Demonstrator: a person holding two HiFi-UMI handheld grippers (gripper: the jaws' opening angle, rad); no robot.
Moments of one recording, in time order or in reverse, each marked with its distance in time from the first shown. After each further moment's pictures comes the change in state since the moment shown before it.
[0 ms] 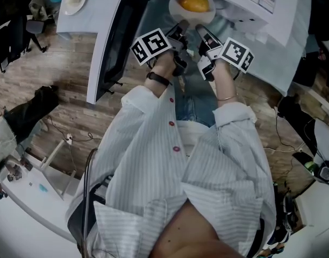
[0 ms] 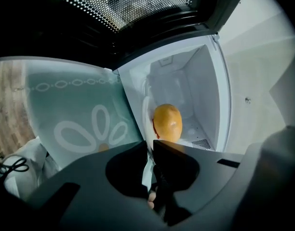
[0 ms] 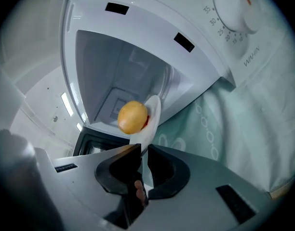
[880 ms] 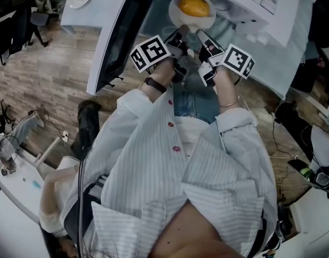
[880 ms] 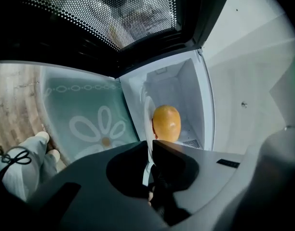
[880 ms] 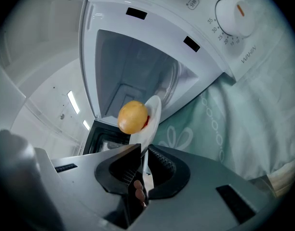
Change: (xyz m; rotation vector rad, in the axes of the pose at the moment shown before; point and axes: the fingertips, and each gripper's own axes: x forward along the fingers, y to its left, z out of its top) left arm -0.038 -0.015 -0.006 -0.020 -0.061 -0.033; right arm -0.017 0.025 -0.021 -0.018 0.039 0.064
